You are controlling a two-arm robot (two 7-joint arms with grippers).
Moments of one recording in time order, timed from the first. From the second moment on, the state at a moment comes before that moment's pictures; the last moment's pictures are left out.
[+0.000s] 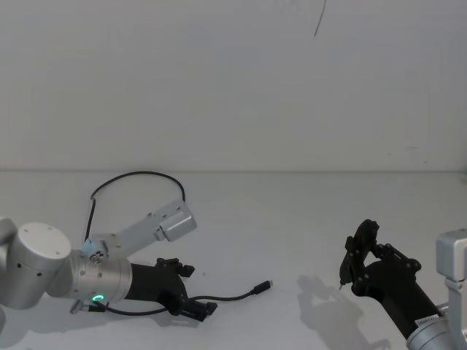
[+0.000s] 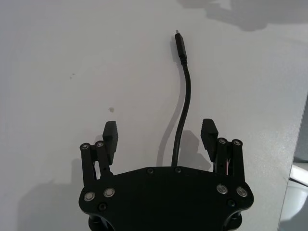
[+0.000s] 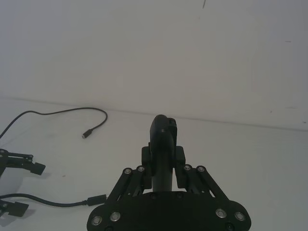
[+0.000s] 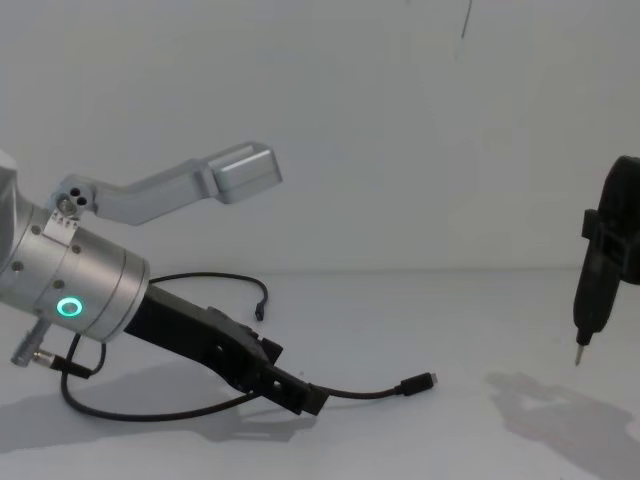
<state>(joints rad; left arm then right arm) -0.73 0.47 0.77 -1.25 -0.32 0.43 -0.75 -0.01 0.34 -0.23 -1.77 0.29 0.03 0.07</state>
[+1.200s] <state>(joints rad) -0.74 0.45 0.78 -1.22 -0.32 0.41 -0.76 -0.01 0.34 -0.23 -1.77 0.29 0.03 0.07</state>
